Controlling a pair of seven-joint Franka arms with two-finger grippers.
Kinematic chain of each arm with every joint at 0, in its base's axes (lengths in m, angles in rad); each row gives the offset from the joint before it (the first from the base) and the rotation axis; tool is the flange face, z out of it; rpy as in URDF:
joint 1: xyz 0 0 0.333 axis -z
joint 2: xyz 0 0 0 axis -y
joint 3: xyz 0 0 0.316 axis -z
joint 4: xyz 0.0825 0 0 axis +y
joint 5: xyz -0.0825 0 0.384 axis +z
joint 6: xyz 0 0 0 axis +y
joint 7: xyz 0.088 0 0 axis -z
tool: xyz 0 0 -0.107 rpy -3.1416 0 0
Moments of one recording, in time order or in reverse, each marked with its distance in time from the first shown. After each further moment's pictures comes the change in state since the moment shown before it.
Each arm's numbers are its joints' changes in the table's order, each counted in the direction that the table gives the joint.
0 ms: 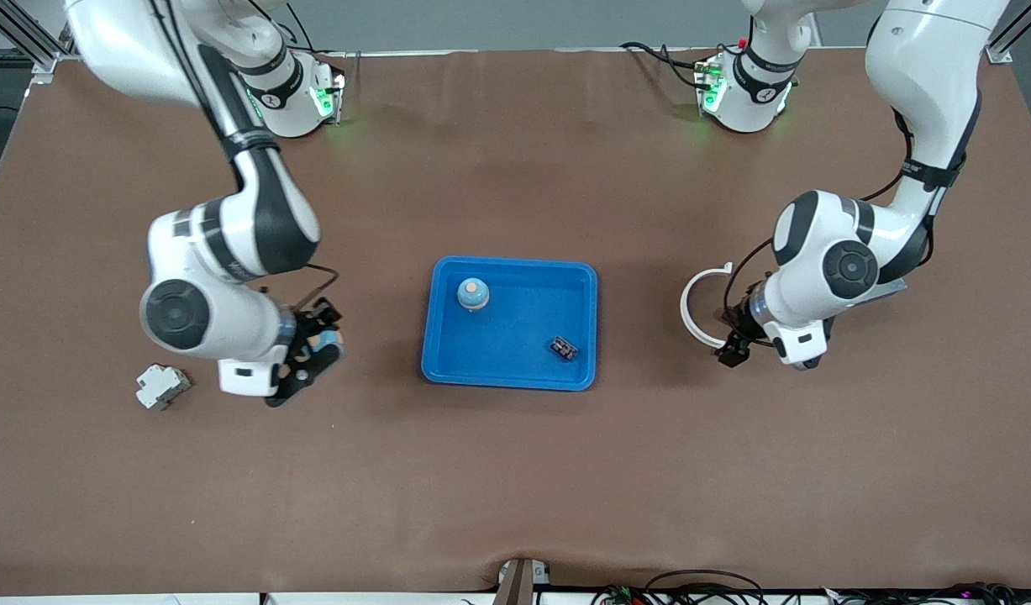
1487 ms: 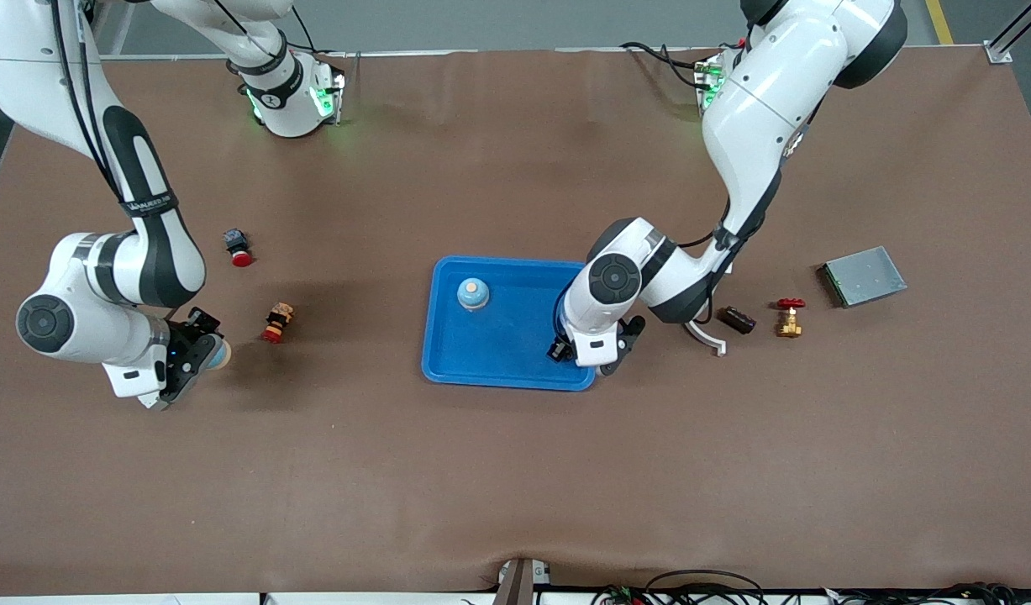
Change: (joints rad) left arm 0.447 -0.413 -0.045 -0.414 0.097 -0.053 -0.222; right arm 0.310 0.004 0.002 0.345 -0.127 -0.419 -0.517
